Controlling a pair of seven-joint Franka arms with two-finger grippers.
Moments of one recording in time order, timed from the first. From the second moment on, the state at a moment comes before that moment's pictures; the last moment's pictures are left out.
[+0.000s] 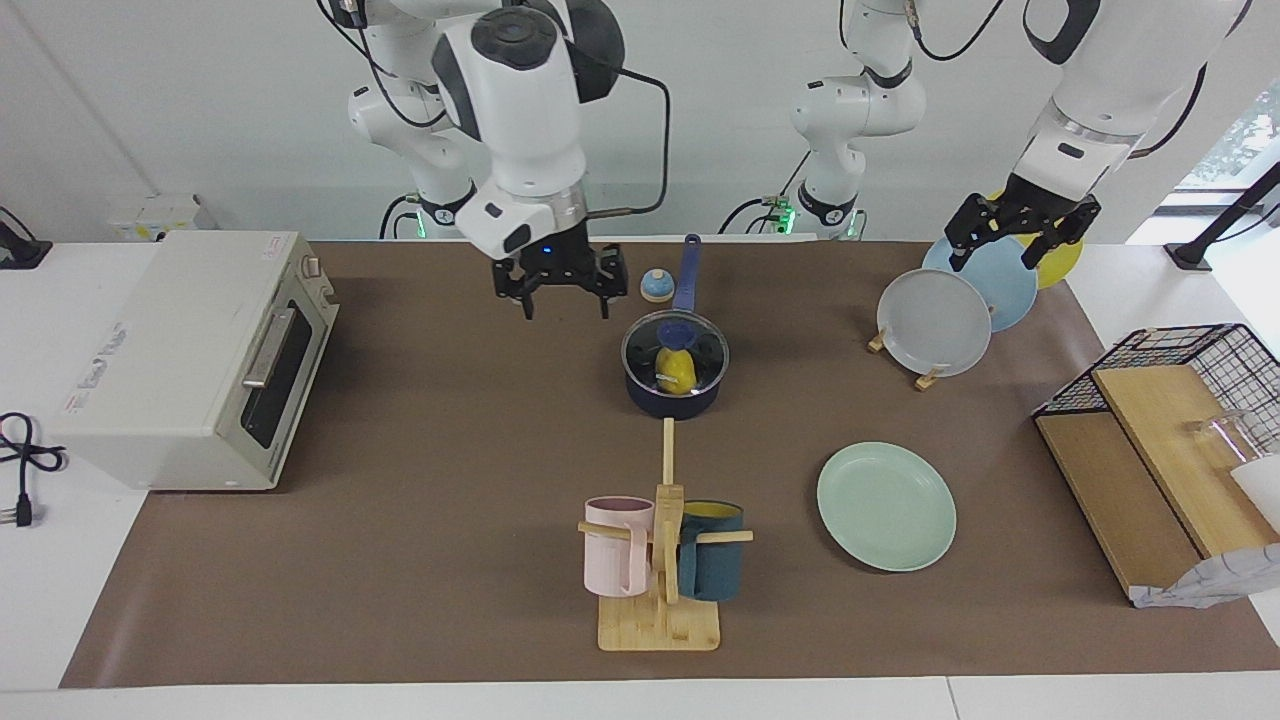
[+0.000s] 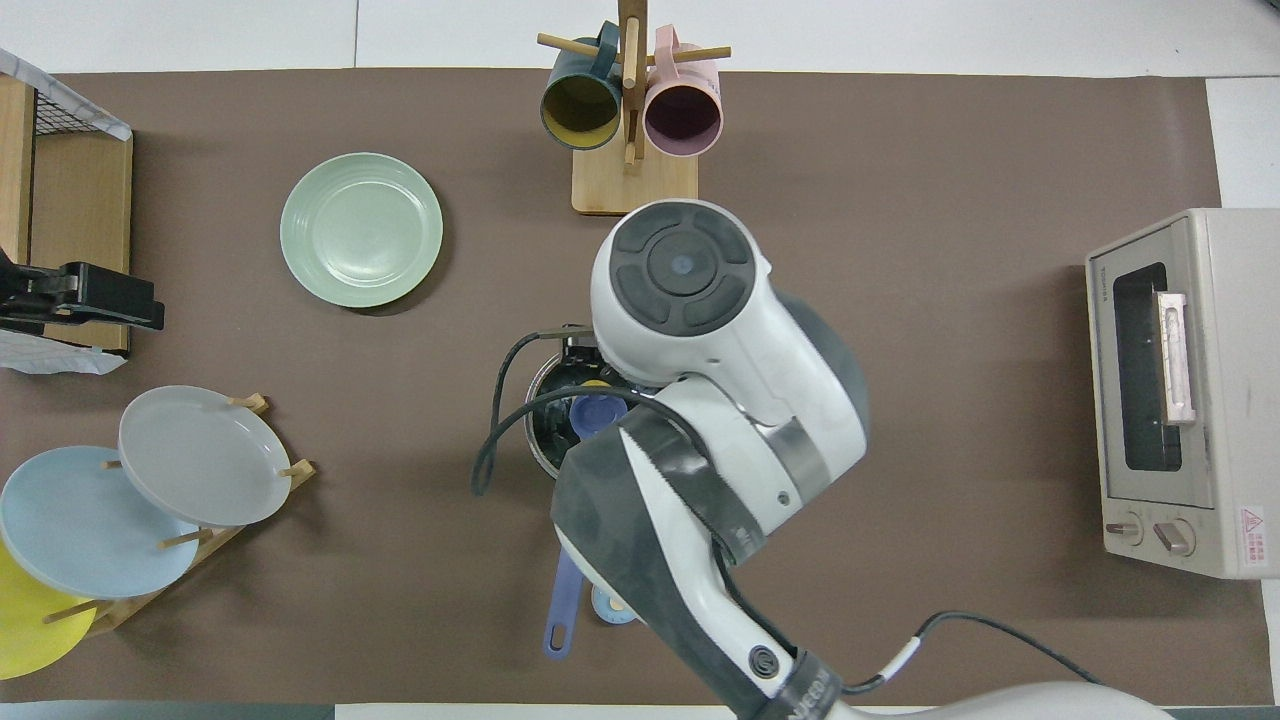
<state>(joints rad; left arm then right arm) -0.02 -0.05 -0.07 -1.60 -0.01 1.55 -0.04 0.36 0.22 0.02 -1.38 0.02 1.60 0.41</state>
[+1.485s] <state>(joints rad) -0.02 -0.17 -0.07 -1.71 -0.01 1.56 -0.03 0.09 0.03 -0.01 -1.56 -0.07 1.47 0.08</state>
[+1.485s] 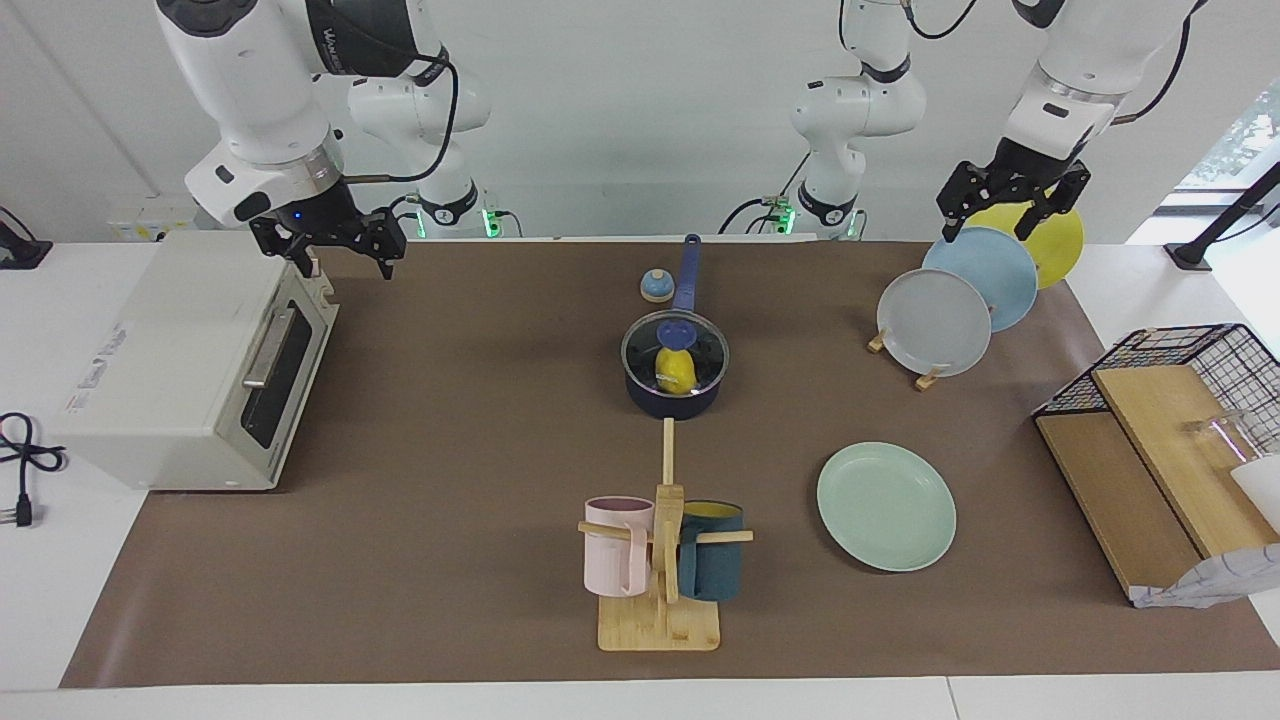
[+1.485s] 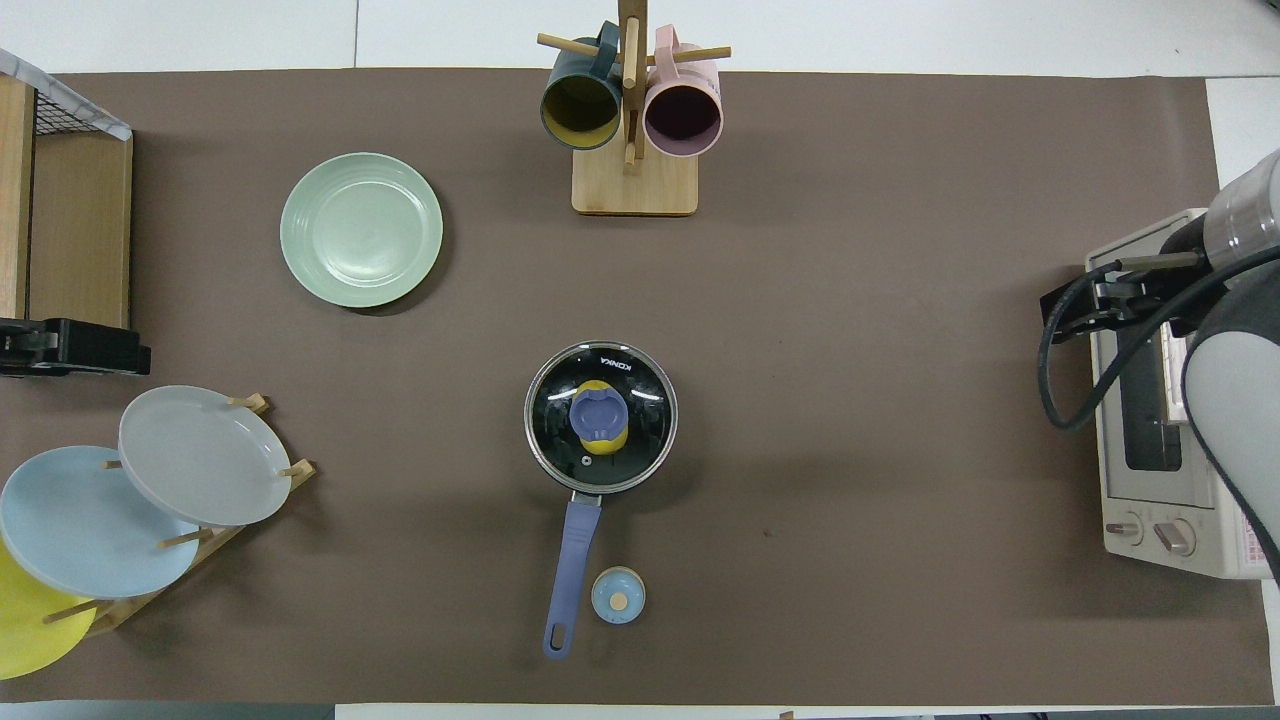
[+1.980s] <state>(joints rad) -0.02 -0.17 -0.07 -1.71 -0.02 1.54 -0.03 0.04 0.03 -0.01 -1.55 -0.06 1.49 0.07</state>
